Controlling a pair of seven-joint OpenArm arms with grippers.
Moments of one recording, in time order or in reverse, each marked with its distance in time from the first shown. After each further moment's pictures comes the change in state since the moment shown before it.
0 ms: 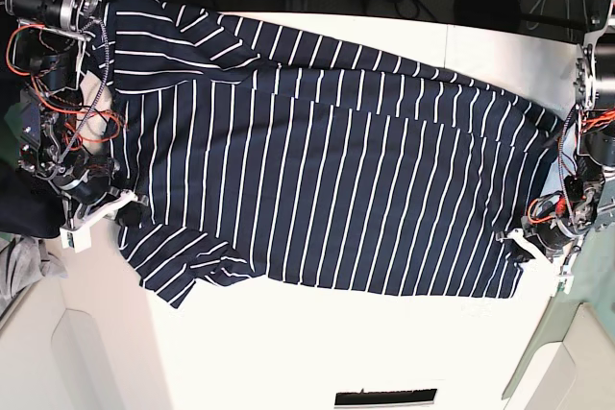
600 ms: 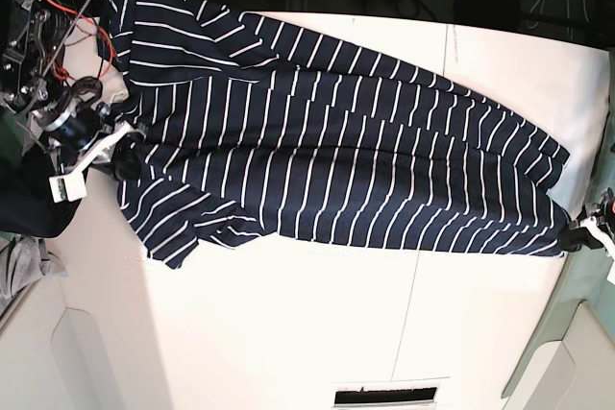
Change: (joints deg) left arm 10.8 -16.3 0.3 17.1 -30.6 -9.5 23.1; right arm -25.2 0.3 -0.1 36.9 8.7 0.7 -10.7
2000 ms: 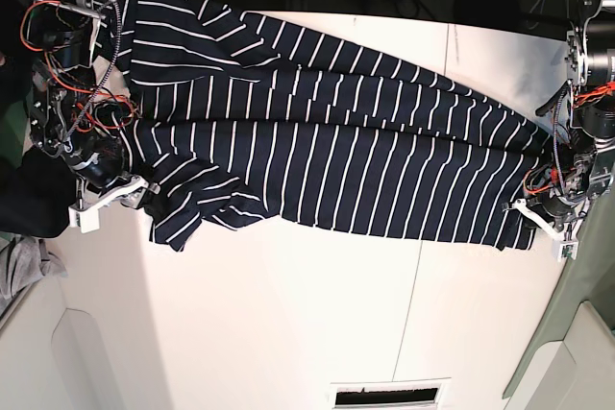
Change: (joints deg) left arm -5.4 17.4 -4.1 -18.6 35.0 20.3 -27.5; right arm 20.3 -4.3 2.1 -34.4 -0.9 -0.1 7.0
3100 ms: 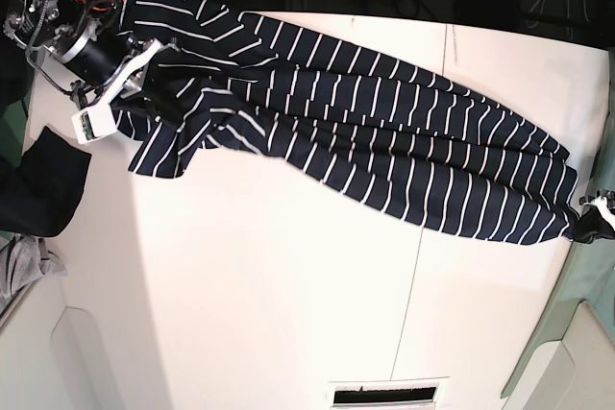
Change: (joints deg) left arm 12.2 -21.9 3.7 29.3 -29.3 -20.4 21.5; right arm -39.1 1.4 -3.9 61.3 8.6 0.3 -14.3
